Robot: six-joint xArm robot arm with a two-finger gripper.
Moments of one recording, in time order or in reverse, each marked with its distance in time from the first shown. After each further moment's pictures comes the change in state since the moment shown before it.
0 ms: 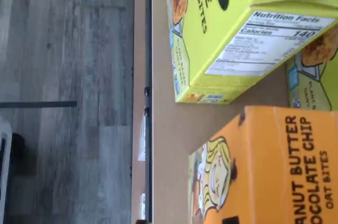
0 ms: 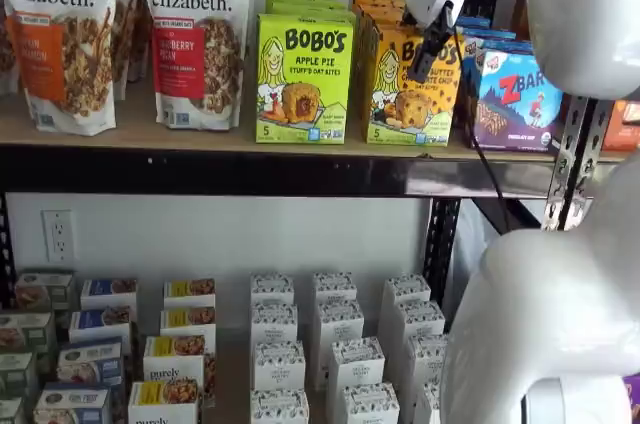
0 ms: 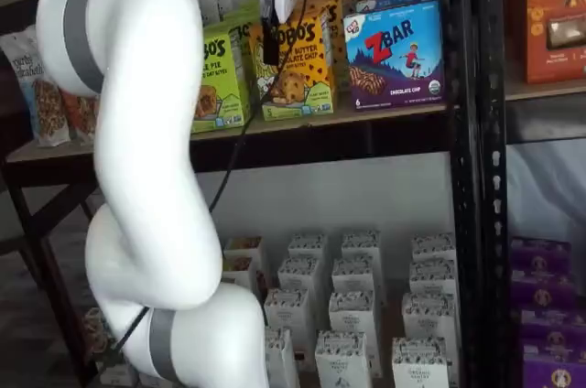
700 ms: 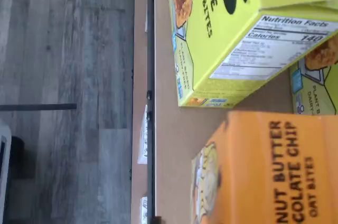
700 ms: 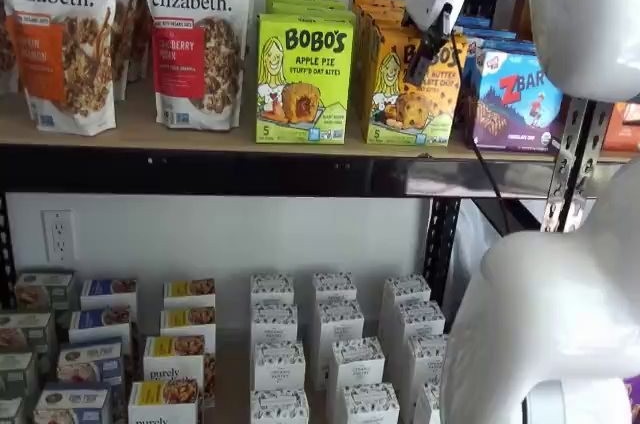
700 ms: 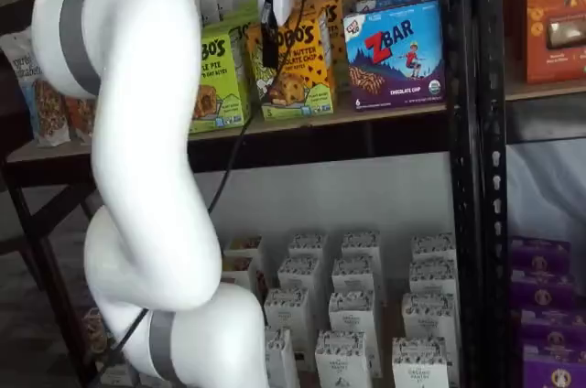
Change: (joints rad) arm 0.003 -0.017 0.024 0.008 -0.013 0.002
